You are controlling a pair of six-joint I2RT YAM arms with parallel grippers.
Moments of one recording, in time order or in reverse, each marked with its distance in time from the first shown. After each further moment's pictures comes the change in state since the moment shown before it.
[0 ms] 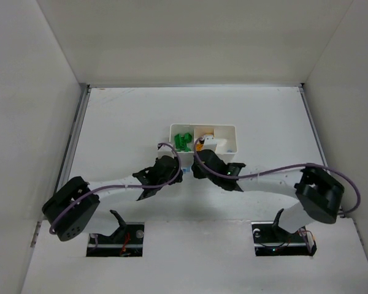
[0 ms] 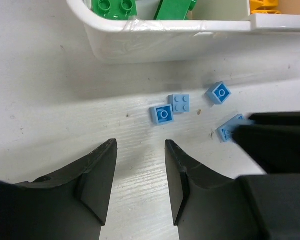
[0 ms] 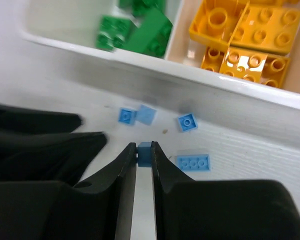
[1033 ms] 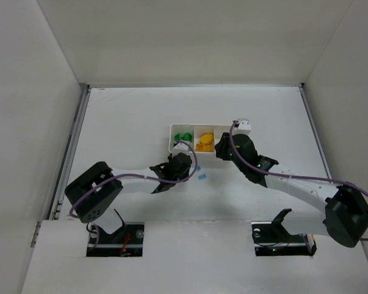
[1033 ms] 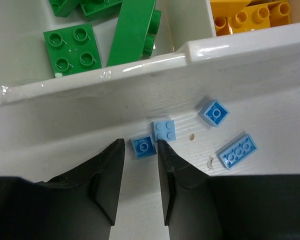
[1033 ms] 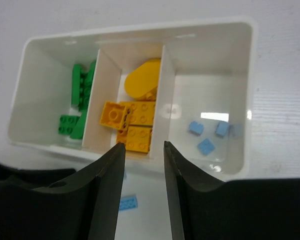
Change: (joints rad) left arm -0.068 0.236 0.165 0.003 -0.096 0.134; right arm -0.315 -0.337 -0.130 0.051 -0.036 -0.125
